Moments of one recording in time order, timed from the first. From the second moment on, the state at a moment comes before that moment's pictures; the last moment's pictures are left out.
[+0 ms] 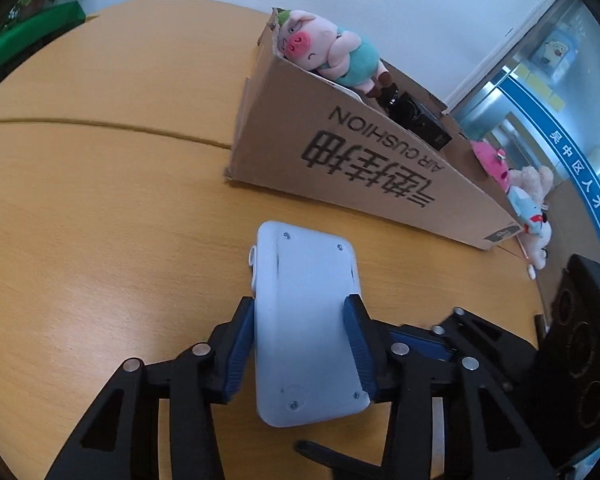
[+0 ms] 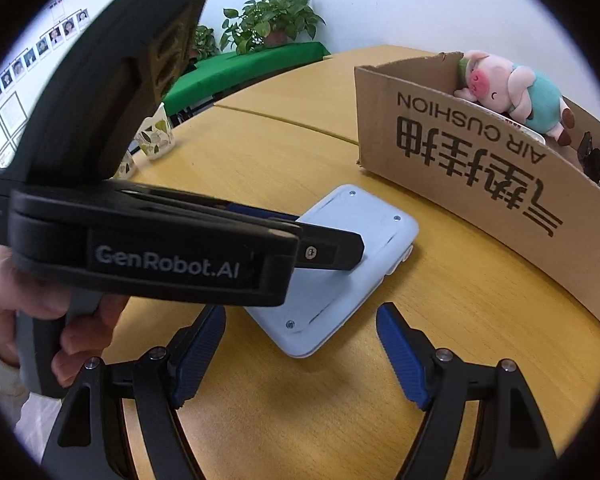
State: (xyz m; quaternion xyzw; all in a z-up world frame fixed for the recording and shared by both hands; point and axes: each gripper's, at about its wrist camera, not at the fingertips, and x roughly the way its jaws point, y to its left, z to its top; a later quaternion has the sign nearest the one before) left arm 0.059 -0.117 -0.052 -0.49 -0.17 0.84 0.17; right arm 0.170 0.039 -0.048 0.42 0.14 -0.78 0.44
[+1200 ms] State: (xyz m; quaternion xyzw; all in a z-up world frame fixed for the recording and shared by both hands) left arm 0.067 0.001 -0.006 -0.47 -0.17 0.84 0.22; right arm 0.165 0.168 -0.017 0.40 0.05 -0.84 0.37
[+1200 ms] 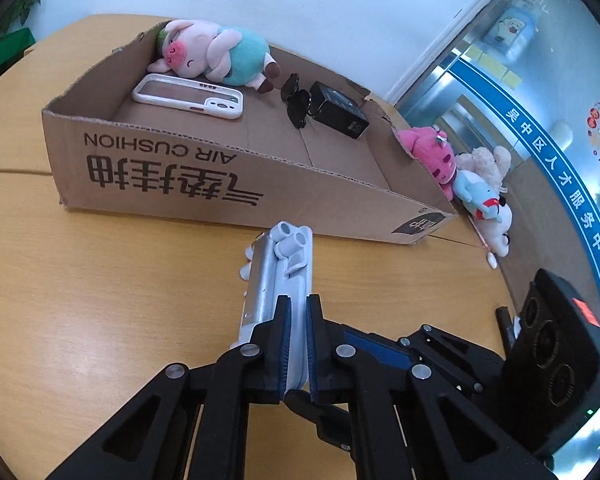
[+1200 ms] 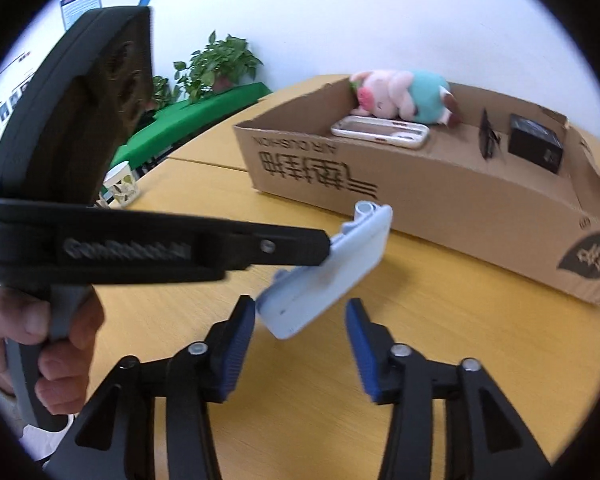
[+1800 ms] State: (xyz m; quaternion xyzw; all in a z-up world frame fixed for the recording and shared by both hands) left arm 0.035 -0.024 -0.044 -0.52 -0.15 0.82 0.20; right arm 0.144 0.190 -0.049 0.45 0.01 -0.83 0.32
